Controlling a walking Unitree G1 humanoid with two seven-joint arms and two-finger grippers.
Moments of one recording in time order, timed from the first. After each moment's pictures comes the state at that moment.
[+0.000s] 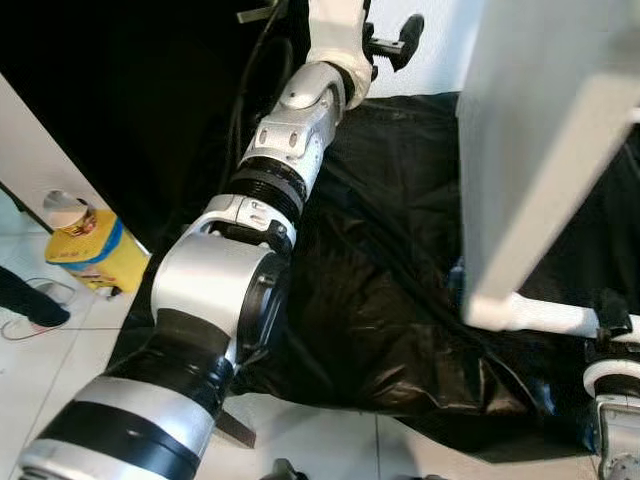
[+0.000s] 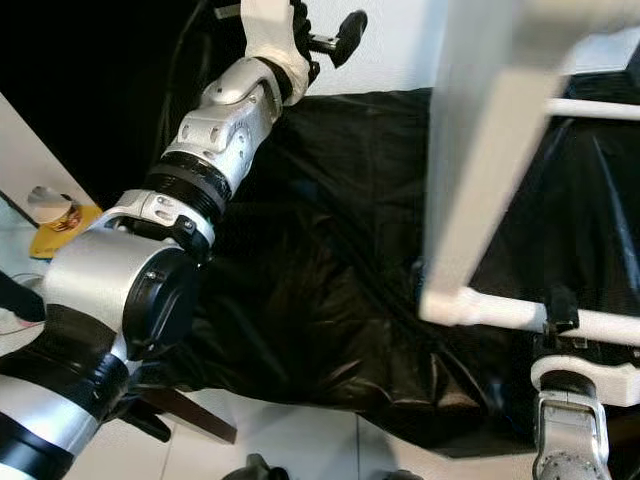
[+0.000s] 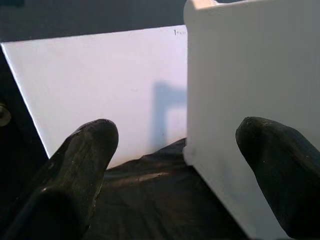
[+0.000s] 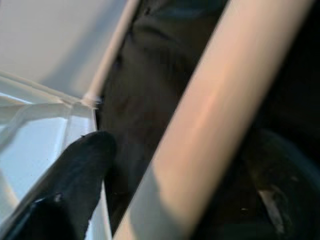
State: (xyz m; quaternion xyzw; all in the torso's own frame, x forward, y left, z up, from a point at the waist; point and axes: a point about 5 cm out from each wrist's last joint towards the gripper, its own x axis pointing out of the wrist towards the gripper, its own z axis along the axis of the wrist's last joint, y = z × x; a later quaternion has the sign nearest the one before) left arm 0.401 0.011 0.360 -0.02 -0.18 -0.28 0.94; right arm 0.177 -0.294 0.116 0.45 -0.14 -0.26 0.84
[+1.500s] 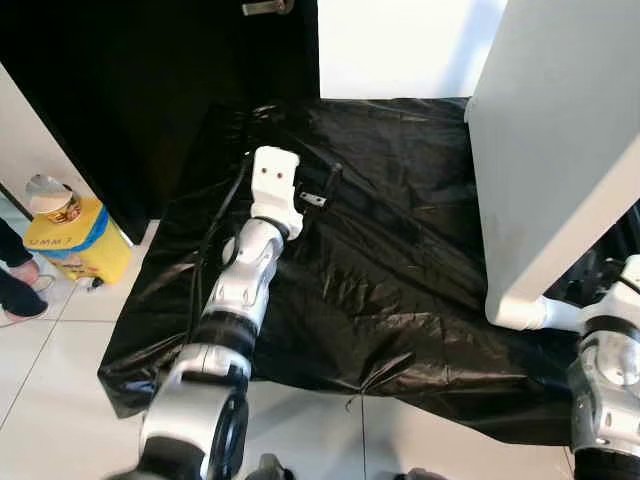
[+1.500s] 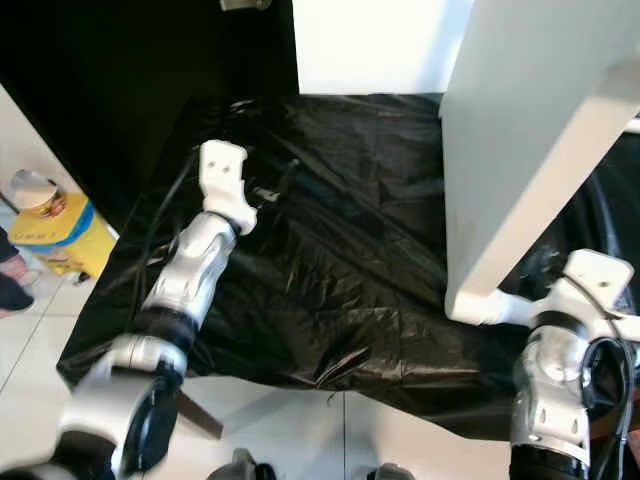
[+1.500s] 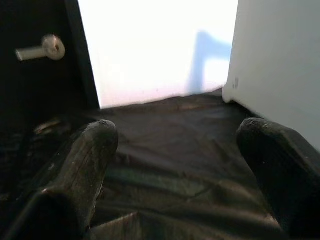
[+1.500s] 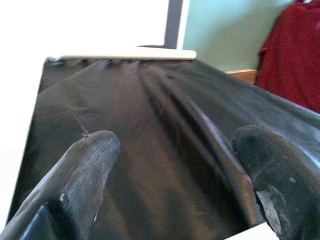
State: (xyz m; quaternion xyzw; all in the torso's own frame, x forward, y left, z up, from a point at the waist) left arm 0.370 0.089 0.200 0.01 -0.15 -0.21 0.96; right arm 0.252 -0.286 0.137 -0.04 -0.07 -0.30 0.95
